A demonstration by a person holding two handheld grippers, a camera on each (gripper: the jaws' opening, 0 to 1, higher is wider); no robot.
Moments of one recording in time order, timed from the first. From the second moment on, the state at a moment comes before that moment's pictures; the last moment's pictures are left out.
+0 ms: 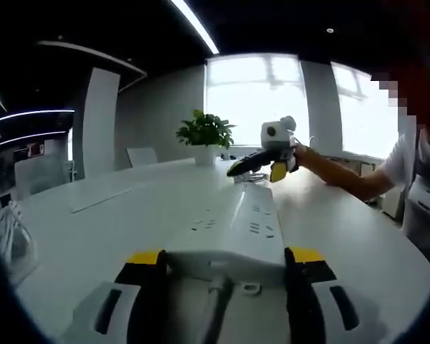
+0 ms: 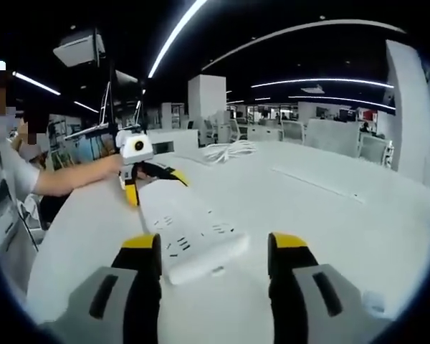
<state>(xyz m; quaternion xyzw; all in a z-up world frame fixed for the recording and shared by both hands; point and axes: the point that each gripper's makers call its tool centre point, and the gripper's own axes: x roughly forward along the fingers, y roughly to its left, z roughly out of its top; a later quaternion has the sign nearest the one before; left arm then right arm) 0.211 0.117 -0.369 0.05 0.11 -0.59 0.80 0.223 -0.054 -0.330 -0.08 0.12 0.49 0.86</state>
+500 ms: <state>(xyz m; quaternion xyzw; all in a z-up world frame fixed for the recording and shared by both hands) 0.205 0.115 -0.370 0.05 0.11 -0.59 0.80 0.241 -0.073 -0.324 -0.08 0.12 0.46 0.88</state>
